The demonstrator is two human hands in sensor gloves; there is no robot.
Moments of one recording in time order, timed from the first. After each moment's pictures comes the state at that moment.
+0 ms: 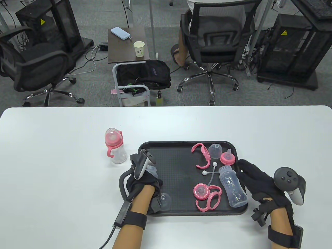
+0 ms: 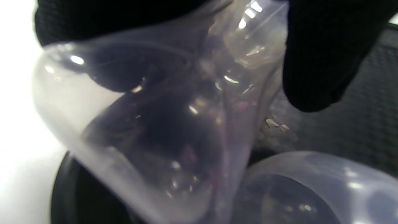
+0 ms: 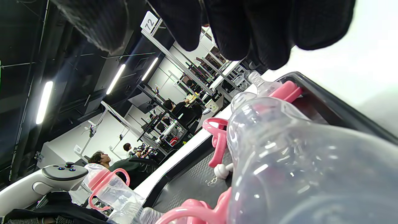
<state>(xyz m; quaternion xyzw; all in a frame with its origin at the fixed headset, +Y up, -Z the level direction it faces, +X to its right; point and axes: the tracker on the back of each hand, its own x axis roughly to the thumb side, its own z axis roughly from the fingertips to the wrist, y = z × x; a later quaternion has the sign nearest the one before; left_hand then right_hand) -0.120 -0.733 -0.356 -0.30 0.25 0.08 0.92 0.312 -0.709 -0.305 0.12 0.02 0.89 0.44</state>
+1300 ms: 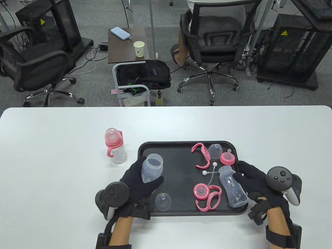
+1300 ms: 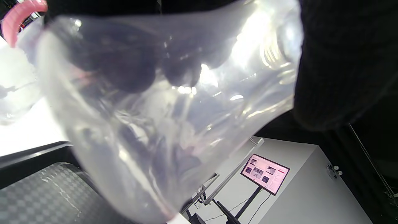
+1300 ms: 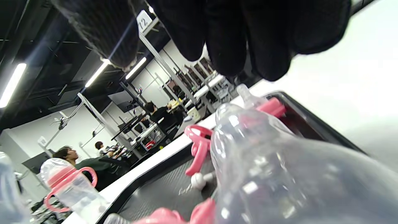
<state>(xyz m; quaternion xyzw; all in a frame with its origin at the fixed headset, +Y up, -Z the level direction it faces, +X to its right) -0.171 -0.699 -0.271 0.18 -0.05 0.40 0.90 0.288 -0.690 -0.301 0.07 -0.02 0.93 0.35</state>
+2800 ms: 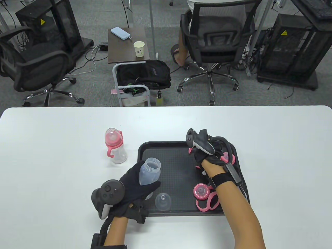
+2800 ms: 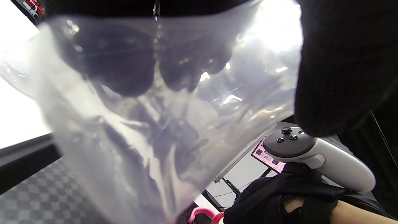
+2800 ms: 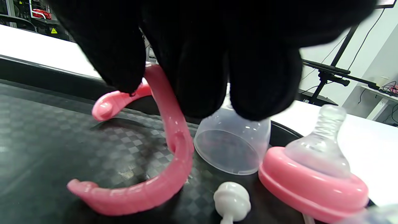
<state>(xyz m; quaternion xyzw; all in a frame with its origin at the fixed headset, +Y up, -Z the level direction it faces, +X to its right) -0.183 -0.715 -0.278 0.12 -0.04 0.40 0.91 0.109 -0.706 -0.449 -0.03 0.07 0.99 -0.10</state>
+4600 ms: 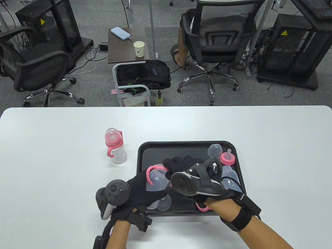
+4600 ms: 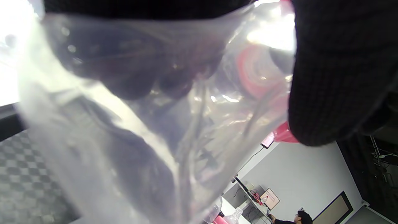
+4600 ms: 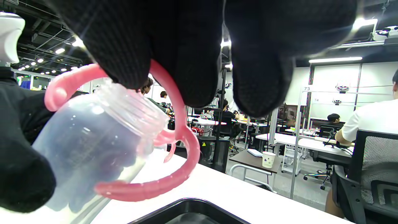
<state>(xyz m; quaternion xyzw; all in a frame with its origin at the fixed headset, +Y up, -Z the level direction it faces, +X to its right) -0.163 -0.702 -0.269 0.05 -0.10 0.41 0.91 0.048 -0.583 -0.277 0.31 -0.14 0.94 0.02</state>
